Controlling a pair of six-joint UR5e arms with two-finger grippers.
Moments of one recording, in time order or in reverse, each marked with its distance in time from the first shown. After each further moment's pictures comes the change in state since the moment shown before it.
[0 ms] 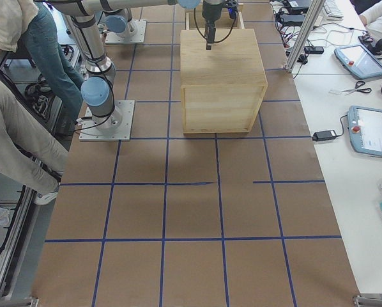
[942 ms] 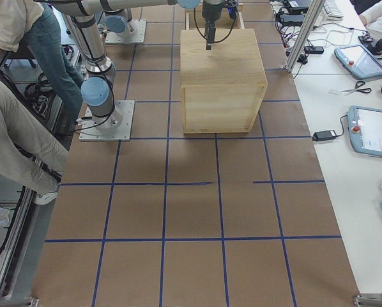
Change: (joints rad) left arm -0.011 -0.036 0.059 -0.035 0.027 -0.008; right arm 0.000 0.000 0.000 0.000 0.000 0.000
